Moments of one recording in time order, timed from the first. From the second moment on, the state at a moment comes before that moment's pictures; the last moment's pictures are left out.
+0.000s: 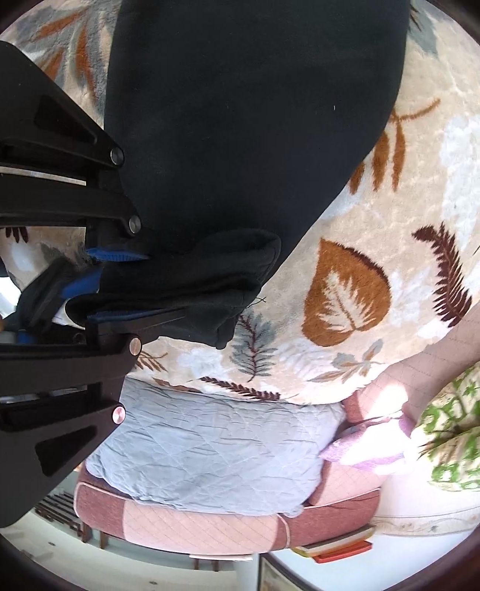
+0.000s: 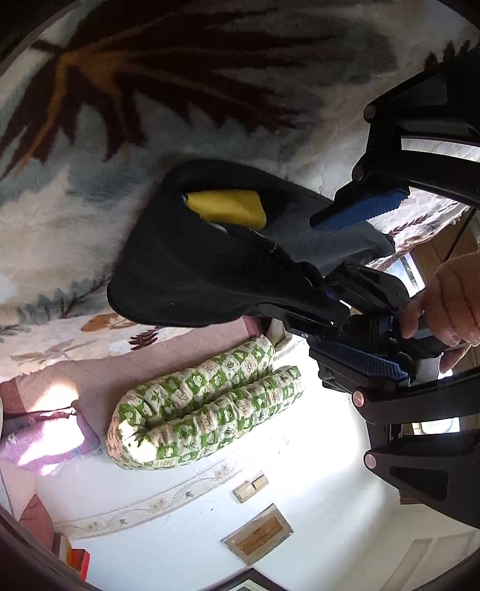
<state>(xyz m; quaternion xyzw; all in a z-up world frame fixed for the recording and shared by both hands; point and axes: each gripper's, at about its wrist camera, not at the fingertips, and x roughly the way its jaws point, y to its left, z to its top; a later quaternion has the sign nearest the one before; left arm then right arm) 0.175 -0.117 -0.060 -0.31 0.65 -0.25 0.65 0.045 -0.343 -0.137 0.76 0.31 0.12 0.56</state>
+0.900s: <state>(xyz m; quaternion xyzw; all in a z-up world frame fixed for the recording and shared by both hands) 0.164 -0.048 -0.055 -0.25 0.62 -0.18 0.73 0.022 -0.377 -0.145 0.71 0.36 0.08 0.60</state>
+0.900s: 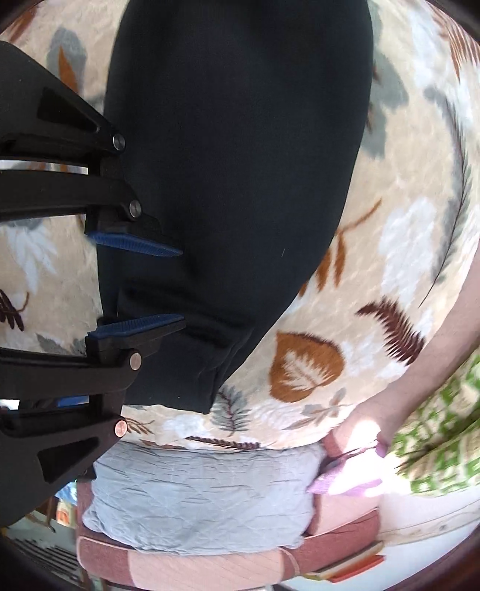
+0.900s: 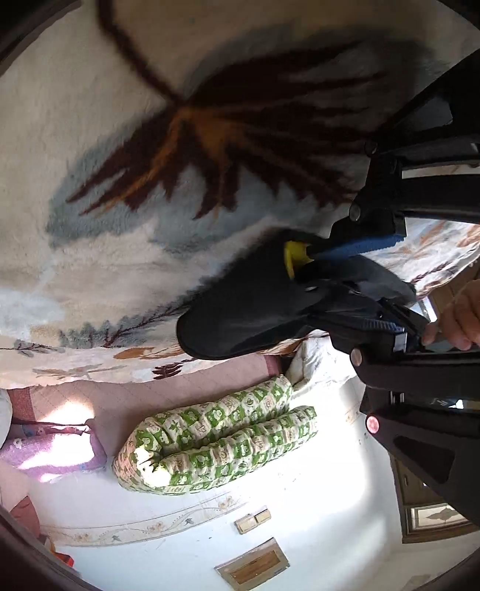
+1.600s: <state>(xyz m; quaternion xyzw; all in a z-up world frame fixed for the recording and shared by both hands) 0.161 -0.106 -0.066 -0.25 0.62 -0.23 0.70 0.141 -0.385 -0.121 0.45 0.41 0.10 0.79</state>
